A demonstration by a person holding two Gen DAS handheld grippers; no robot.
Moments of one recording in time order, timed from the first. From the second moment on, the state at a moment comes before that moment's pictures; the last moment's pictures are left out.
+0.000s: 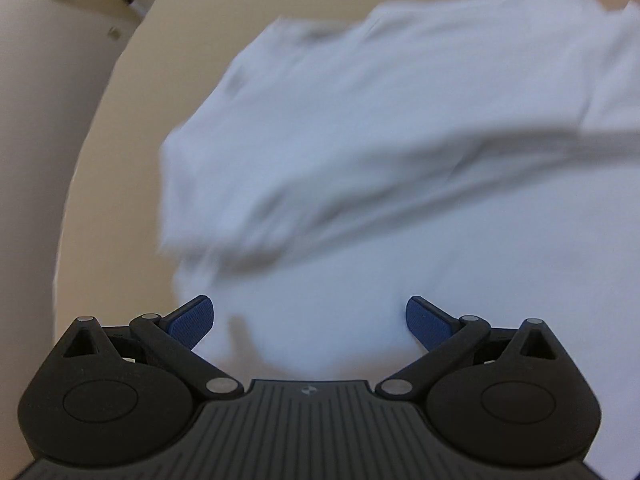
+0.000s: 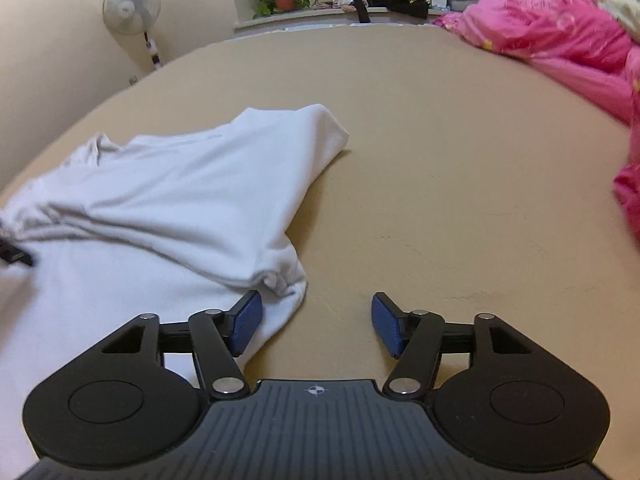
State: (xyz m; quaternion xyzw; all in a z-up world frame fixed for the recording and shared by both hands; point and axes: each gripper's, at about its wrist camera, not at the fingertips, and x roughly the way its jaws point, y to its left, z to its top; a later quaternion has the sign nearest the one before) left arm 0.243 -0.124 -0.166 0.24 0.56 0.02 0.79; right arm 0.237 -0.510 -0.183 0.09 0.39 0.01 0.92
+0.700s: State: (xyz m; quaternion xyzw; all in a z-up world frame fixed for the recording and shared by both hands) left arm 0.056 0.031 -0.140 0.10 0.58 0.01 0.80; right arm 0.039 -0.421 -0.090 0.11 0.41 -0.07 0.90
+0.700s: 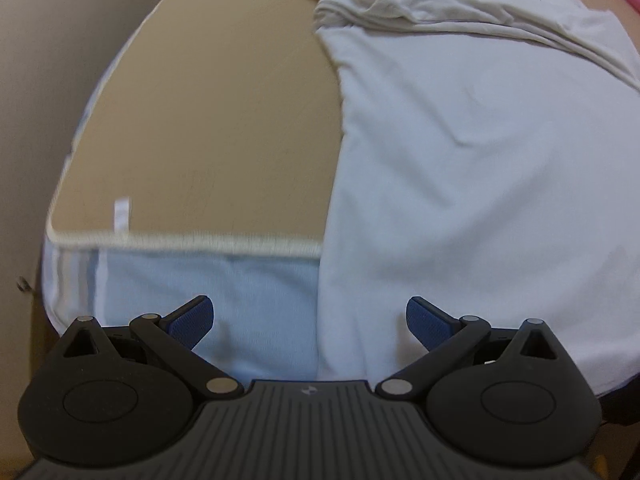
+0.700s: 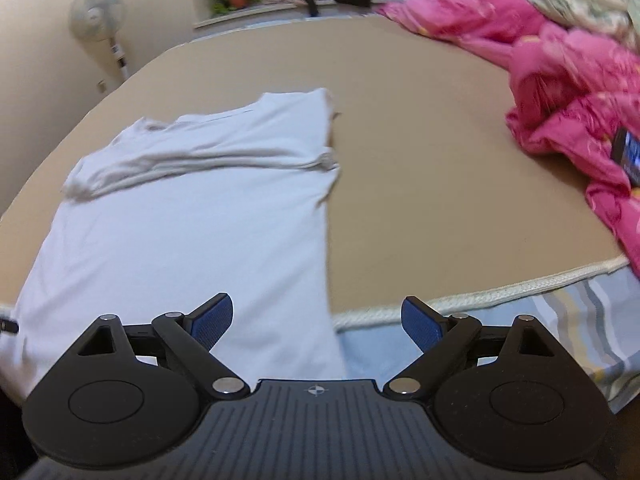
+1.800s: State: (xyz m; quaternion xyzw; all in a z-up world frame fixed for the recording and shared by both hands) left arm 0.062 0.004 -0.148 0.05 0.65 -0.07 0.76; right arm 0.050 -0.426 -0.159 0.18 0.52 0.02 0.83
